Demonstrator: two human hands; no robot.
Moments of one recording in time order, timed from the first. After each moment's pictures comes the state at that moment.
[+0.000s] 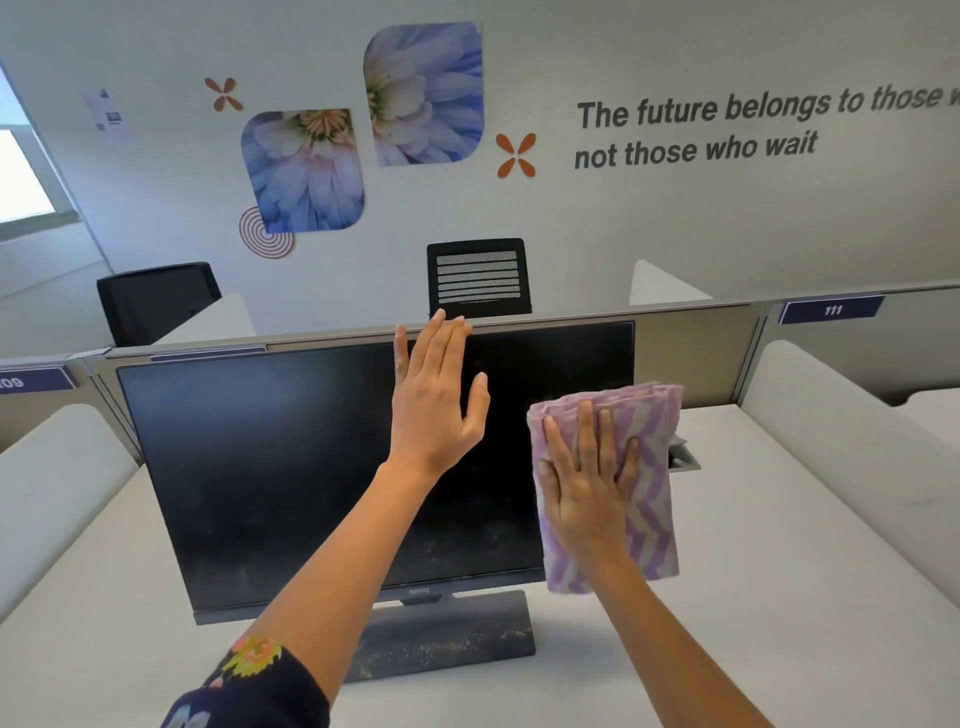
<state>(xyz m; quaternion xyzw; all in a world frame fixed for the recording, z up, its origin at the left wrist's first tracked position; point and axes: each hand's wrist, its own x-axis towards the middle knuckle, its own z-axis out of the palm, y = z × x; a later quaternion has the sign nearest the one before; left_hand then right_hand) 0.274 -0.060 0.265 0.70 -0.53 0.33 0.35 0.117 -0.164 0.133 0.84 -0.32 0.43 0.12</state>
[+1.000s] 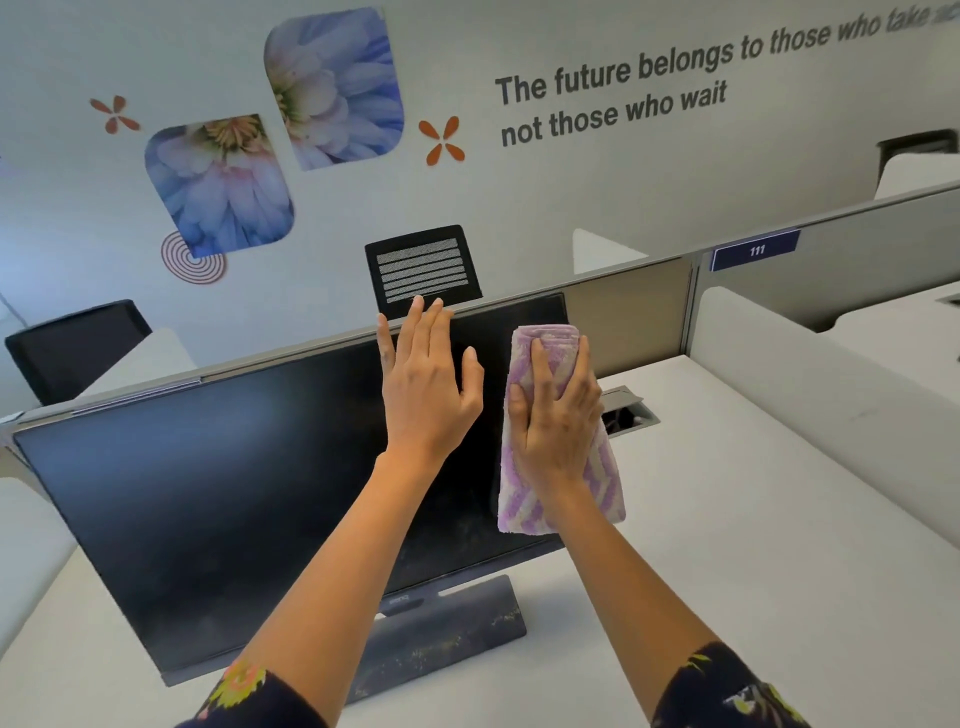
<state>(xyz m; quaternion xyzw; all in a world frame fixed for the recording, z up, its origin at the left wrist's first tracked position) 0.235 -0.097 0.277 0.71 -0.53 0.32 0.32 0.134 -0.182 0.181 0.73 -0.42 0.53 -0.04</state>
